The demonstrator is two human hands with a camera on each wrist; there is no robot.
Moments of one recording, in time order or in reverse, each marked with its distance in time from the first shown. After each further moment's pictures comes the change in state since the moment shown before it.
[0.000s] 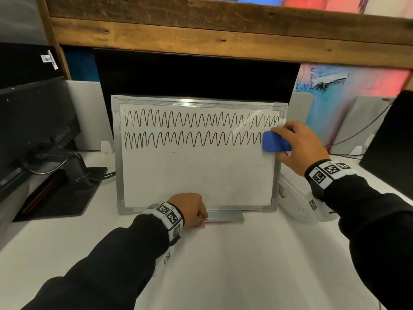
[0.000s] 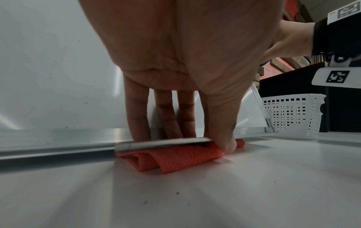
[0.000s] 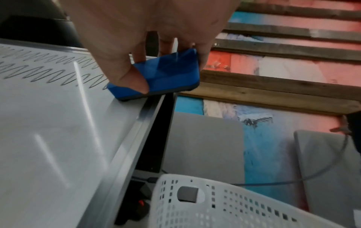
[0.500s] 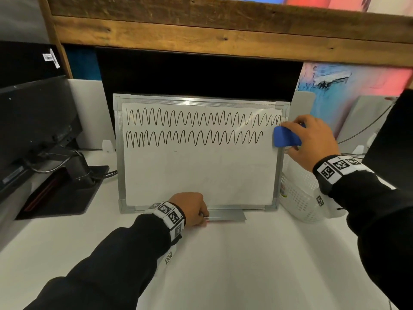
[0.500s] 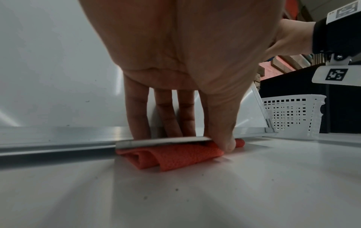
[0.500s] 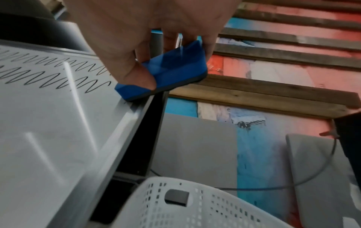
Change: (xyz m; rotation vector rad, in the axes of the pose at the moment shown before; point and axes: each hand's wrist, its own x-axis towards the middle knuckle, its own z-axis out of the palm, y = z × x) left_hand -0.001 0.000 0.002 -0.021 0.015 0.000; right_hand 0.004 0.010 -0.012 -0.124 0.032 -0.024
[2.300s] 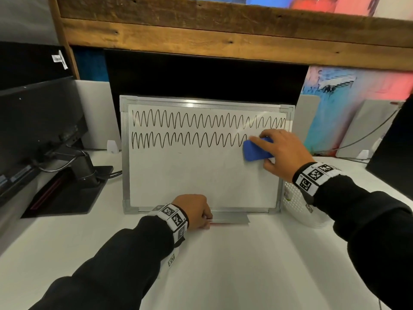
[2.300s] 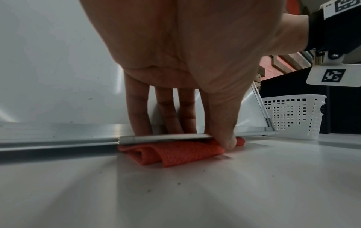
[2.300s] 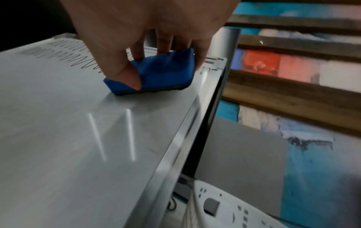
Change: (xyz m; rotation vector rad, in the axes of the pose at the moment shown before) left_hand 0.004 -0.006 0.008 0.057 0.071 0.047; right_hand 0.006 -0.055 0.017 -0.029 -0.092 -0.210
